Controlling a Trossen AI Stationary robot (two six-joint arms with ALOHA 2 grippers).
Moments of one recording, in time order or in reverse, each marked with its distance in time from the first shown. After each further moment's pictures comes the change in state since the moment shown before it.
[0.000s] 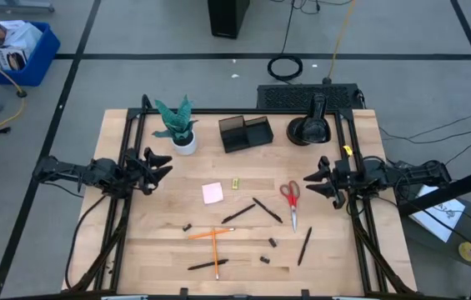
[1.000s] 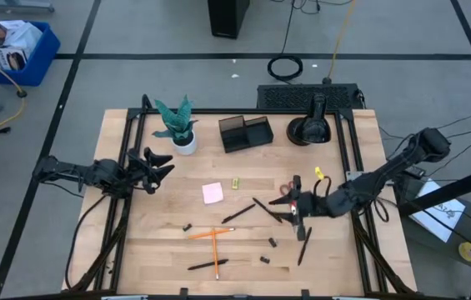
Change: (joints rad) left arm 0.001 0.009 0.000 -0.066 -0.040 -0.021; right arm 0.417 1.129 0.620 0.278 0.507 -0.293
